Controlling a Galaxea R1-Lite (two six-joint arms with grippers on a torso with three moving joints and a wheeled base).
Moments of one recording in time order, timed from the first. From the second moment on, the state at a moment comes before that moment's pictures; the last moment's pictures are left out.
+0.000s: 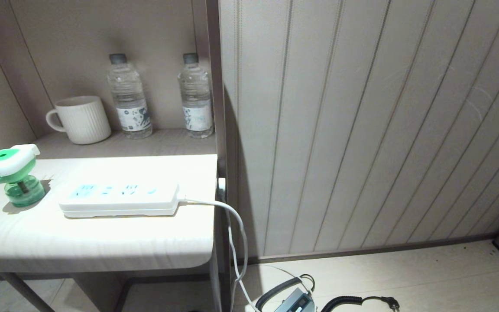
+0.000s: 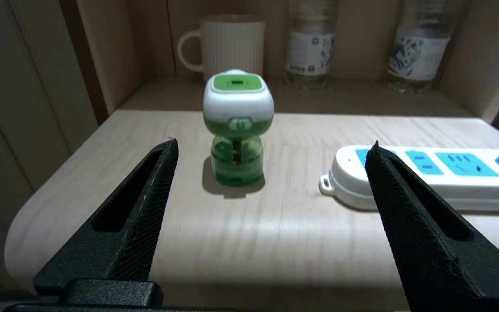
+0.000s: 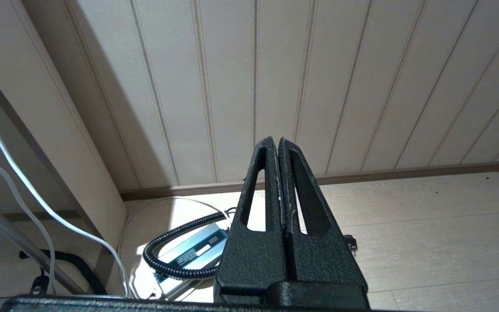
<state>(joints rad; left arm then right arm) 0.00 0.66 -0.34 -0.43 0.03 -0.01 0.00 0.01 0.00 0.01 -0.03 0.04</state>
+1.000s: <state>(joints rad) 0.21 0.98 -0.36 -0.66 -0.16 -0.07 0.00 0.01 0.00 0.01 -0.03 0.04</state>
